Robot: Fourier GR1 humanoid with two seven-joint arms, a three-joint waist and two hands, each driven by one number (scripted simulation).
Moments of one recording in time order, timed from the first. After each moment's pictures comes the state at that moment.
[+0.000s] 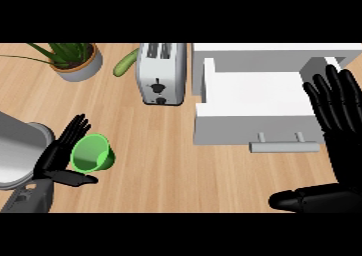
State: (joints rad) left arm -0.35 0.32 0.20 -0.52 -0.05 -0.48 -0.78; right arm -0.11 -0.08 -0.03 -2.08 -0.13 0.11 0.17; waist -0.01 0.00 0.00
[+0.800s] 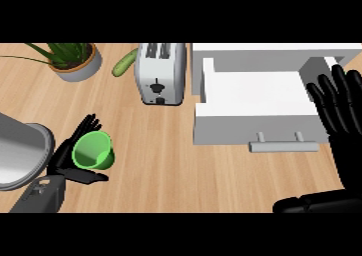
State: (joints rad) left arm -0.43 0.29 0.17 -0.37 -0.05 -0.47 -0.85; right arm -0.11 -0.08 -0.03 -2.12 -0.15 0.11 0.21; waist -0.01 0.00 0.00
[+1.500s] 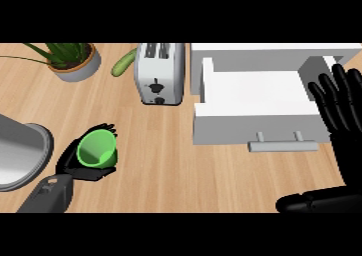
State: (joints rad) left arm -0.44 0.26 0.15 -0.35 0.01 -0.59 -0.81; right arm -0.11 -0.09 -0.05 -2.10 -0.17 0.13 0.20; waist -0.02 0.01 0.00
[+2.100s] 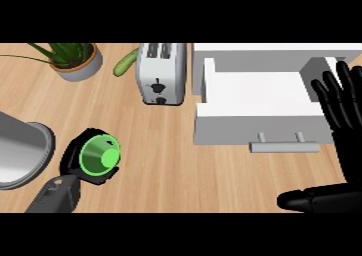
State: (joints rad) left arm -0.41 0.21 0.18 -0.42 0.07 -0.48 -0.91; right arm -0.12 -0.09 -0.06 -2.09 -0.16 0.12 0.20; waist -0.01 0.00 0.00
